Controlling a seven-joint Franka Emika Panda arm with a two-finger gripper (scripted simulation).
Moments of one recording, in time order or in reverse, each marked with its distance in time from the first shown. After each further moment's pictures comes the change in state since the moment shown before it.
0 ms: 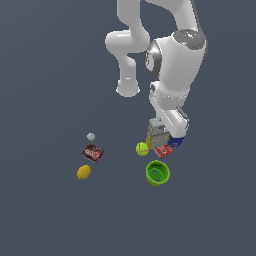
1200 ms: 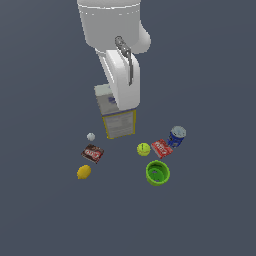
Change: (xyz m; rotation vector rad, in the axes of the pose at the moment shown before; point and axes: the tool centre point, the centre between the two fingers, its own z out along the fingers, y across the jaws) arm 0.171 -0.020 -0.188 0.001 0.001 0.001
